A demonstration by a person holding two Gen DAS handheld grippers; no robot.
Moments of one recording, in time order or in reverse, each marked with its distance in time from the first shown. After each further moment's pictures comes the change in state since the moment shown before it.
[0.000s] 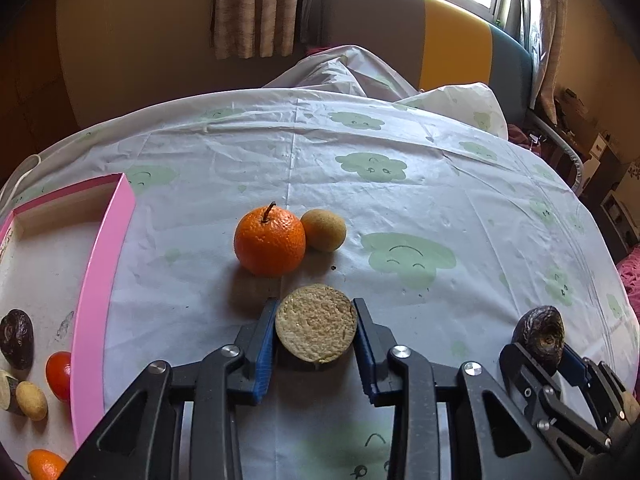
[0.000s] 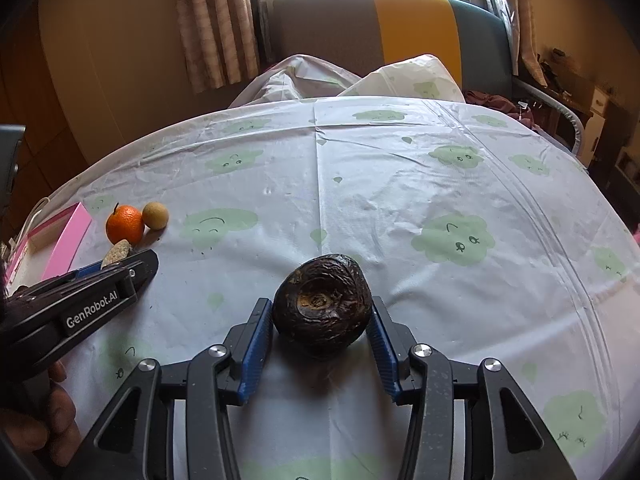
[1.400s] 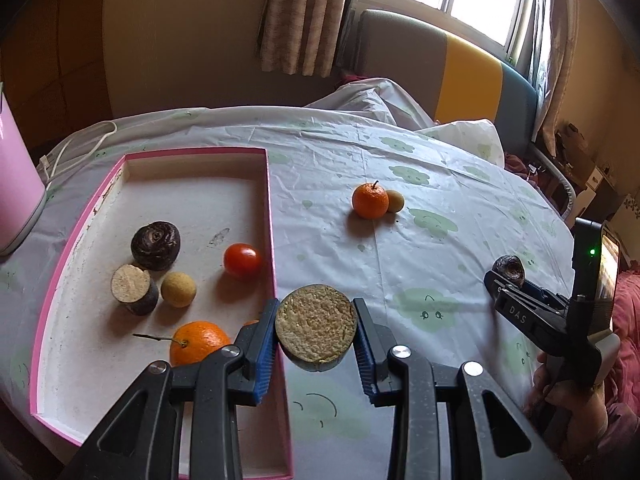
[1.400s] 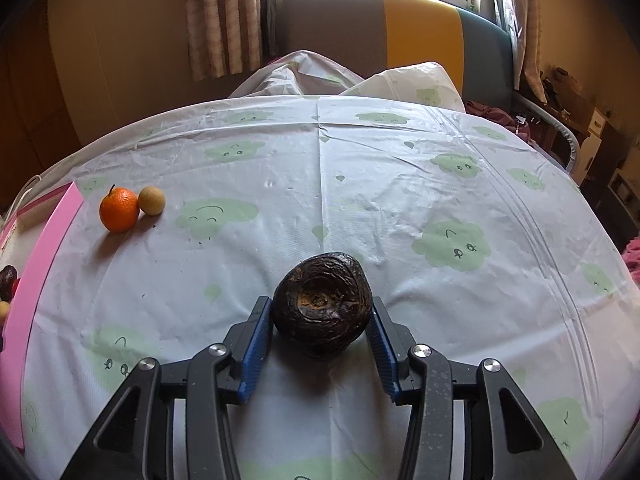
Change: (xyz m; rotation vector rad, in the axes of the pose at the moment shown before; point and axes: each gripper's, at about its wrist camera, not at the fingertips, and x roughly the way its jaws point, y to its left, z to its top) left arm -0.118 0.084 -0.062 -0.114 -0.067 -0.008; right arm 0.001 0.010 -0.001 -0.067 0.013 -0.059
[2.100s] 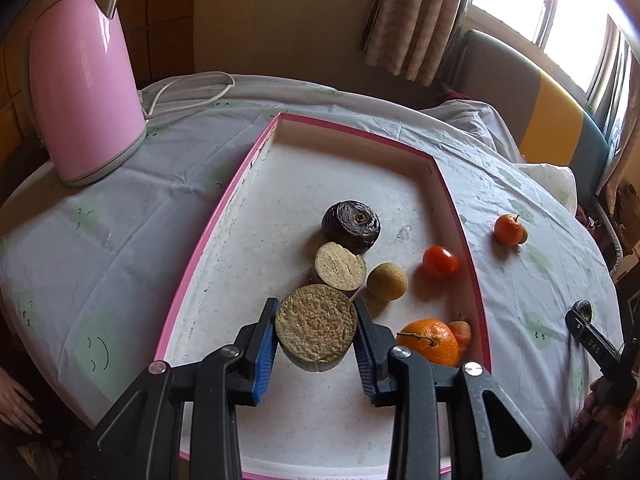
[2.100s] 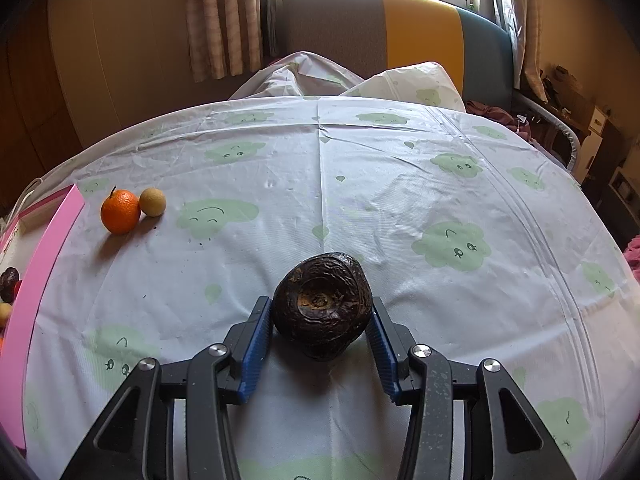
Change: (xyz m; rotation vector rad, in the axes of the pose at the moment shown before) left arm -0.003 0.119 -0.012 -0.223 0.038 0.170; right arm -0.001 -0.002 0.000 0.006 -0.004 0.009
